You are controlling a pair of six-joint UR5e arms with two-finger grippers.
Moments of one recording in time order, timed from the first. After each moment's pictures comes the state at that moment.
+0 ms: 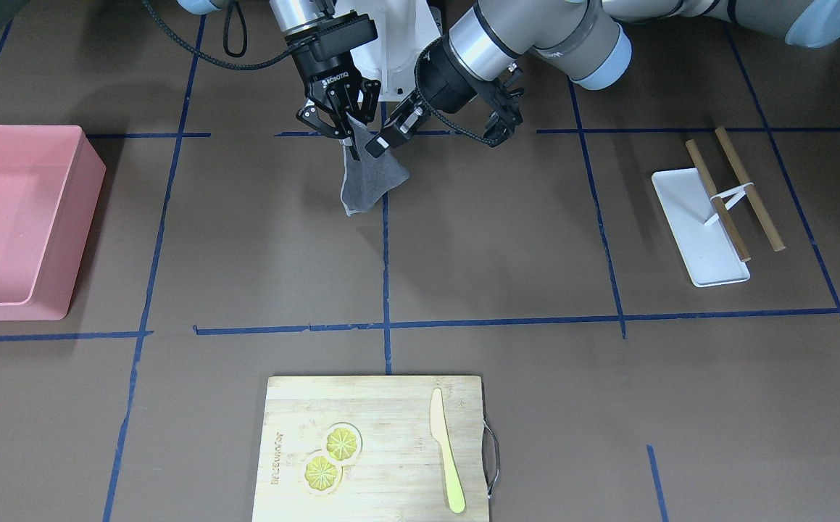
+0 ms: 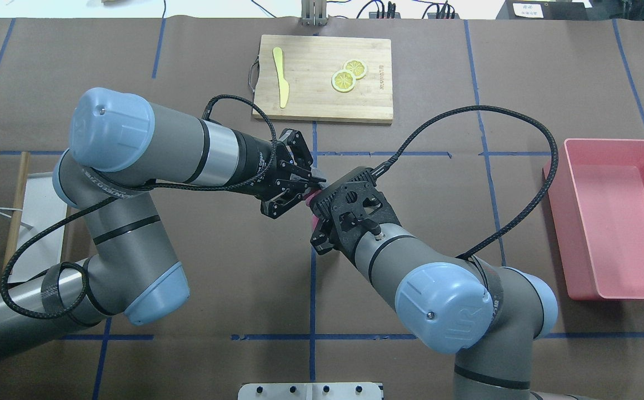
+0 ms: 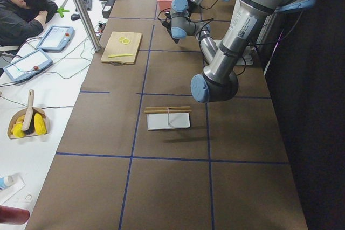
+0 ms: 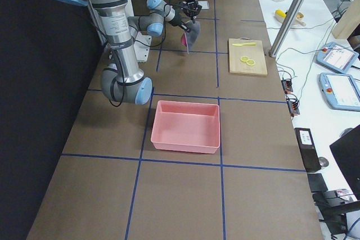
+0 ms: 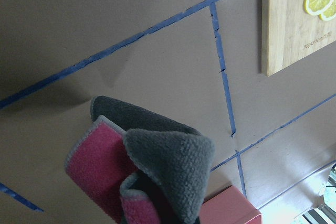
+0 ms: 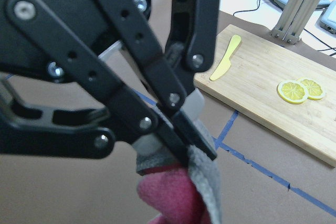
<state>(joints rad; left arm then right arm) -0.58 -2.19 -1.79 -2.24 -1.99 -2.60 0.25 -1.09 2.02 -1.28 1.16 0.71</state>
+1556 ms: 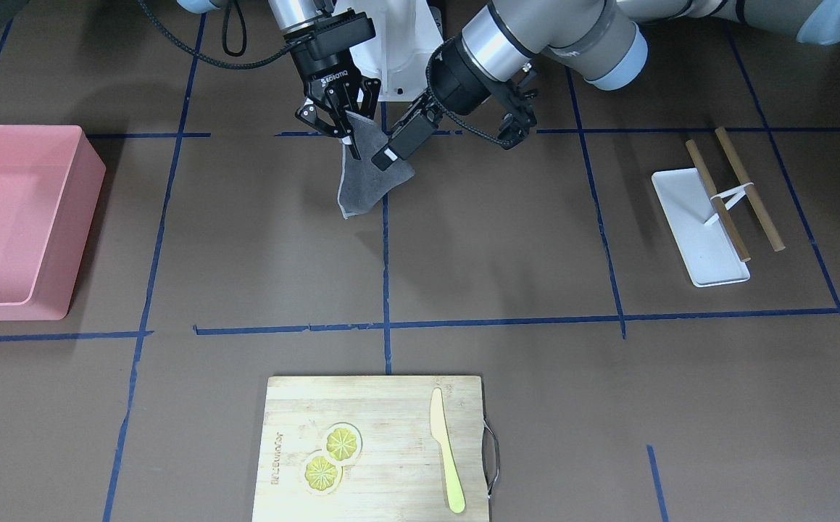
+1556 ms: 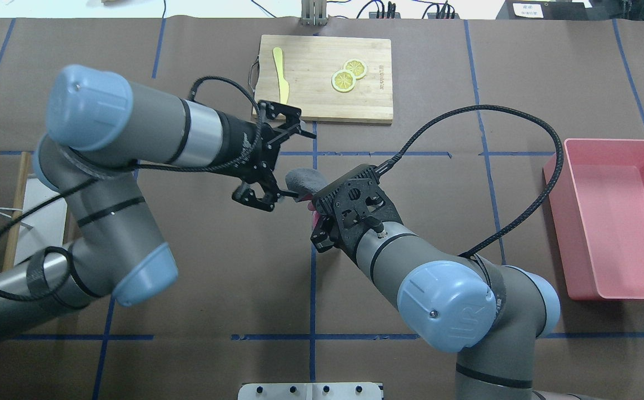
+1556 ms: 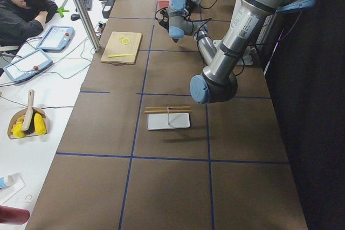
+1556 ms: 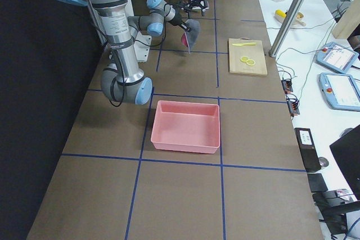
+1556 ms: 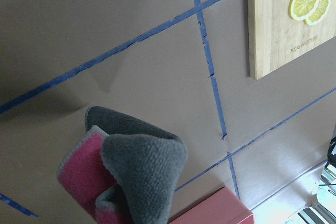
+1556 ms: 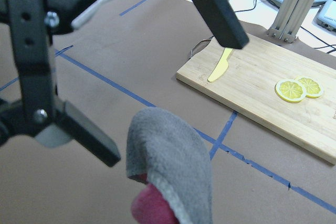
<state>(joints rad) -0.66 -2.17 -1.81 -2.24 -2.05 -2.58 0.26 -1.09 2.03 -1.28 1.16 0.73</state>
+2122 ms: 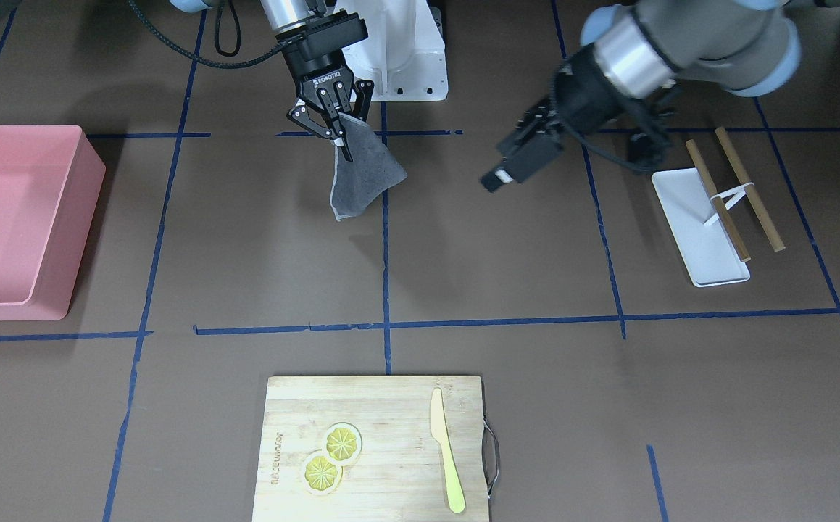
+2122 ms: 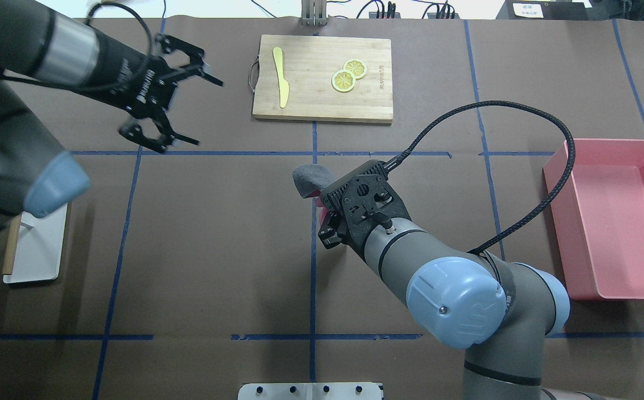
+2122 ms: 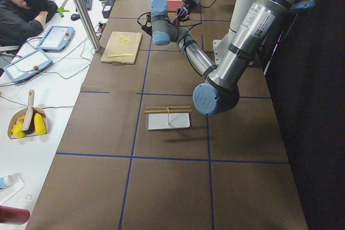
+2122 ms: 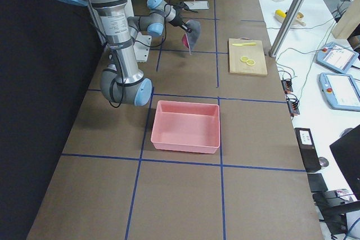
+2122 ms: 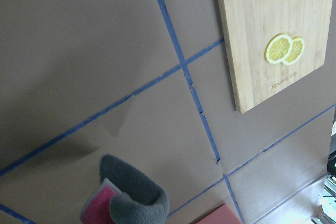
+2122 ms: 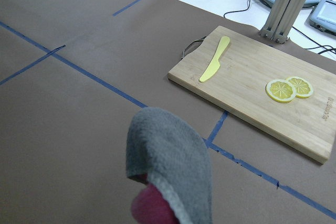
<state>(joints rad) -0.96 -2.06 -1.82 -2.23 -2.37 -2.35 0.27 -1.11 2.05 -1.29 1.16 0.73</state>
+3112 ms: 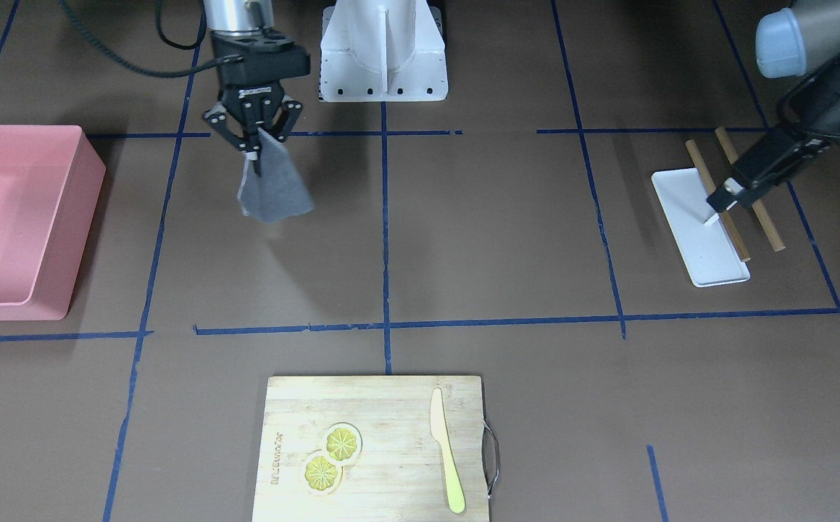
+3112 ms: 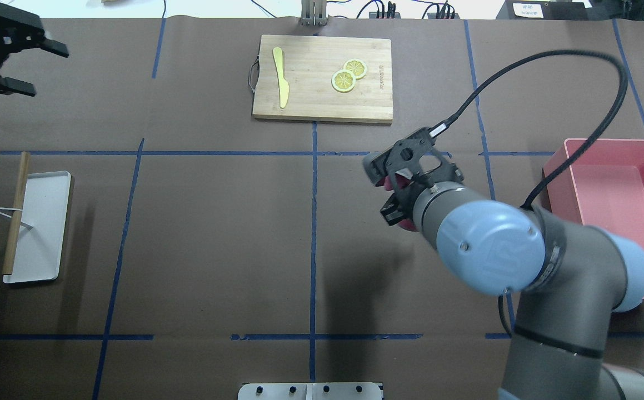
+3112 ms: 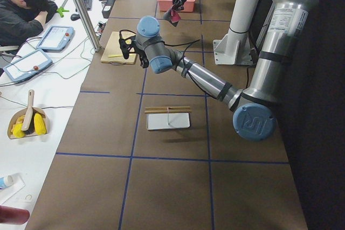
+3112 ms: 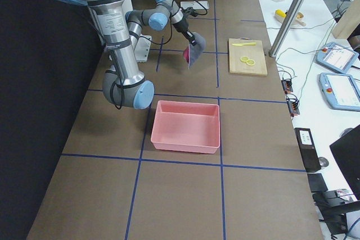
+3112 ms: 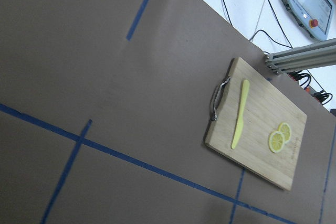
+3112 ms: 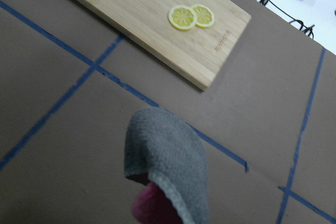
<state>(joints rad) -1.25 -1.78 -1.87 -2.13 -2.40 -1.40 0.44 -1.14 2.19 -1.82 1.36 0.69</state>
